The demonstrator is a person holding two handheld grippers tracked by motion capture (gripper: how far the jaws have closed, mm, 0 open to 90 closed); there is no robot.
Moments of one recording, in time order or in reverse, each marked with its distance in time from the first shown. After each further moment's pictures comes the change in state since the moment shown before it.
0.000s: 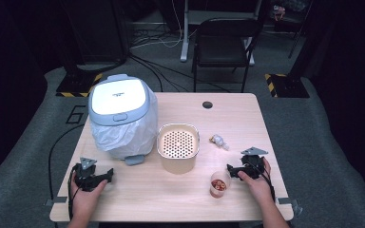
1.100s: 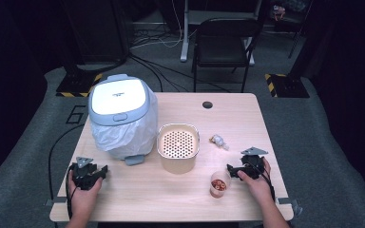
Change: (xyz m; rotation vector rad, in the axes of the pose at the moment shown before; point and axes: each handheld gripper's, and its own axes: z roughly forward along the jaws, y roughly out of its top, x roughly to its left) left arm 0.002 0.006 -0.010 -0.024 0.002 -0.106; right arm 0.000 0.000 0.000 0.000 0.000 0.000
